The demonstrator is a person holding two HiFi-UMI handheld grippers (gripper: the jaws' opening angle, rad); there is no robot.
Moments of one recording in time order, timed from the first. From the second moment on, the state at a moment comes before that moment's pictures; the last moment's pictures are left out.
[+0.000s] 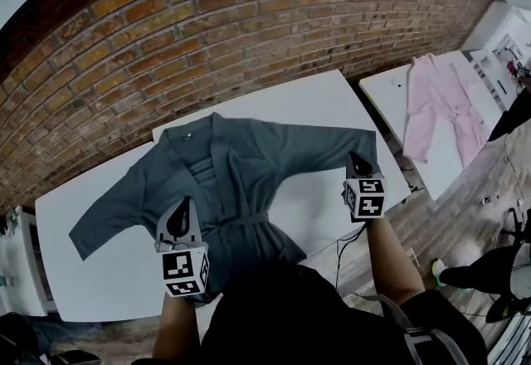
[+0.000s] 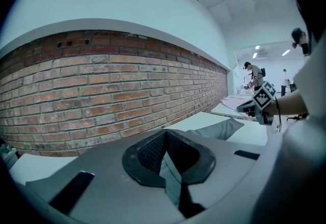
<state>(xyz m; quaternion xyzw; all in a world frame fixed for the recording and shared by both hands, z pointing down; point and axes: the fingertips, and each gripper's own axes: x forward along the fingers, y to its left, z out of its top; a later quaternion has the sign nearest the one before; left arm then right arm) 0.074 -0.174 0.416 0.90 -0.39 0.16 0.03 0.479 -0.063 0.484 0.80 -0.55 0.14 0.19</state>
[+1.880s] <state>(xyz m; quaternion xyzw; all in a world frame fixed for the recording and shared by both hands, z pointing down) 0.151 -0.134 0.438 0.91 -0.35 0.23 0.01 0.685 -0.041 0.638 0.80 -0.41 0.41 0.18</state>
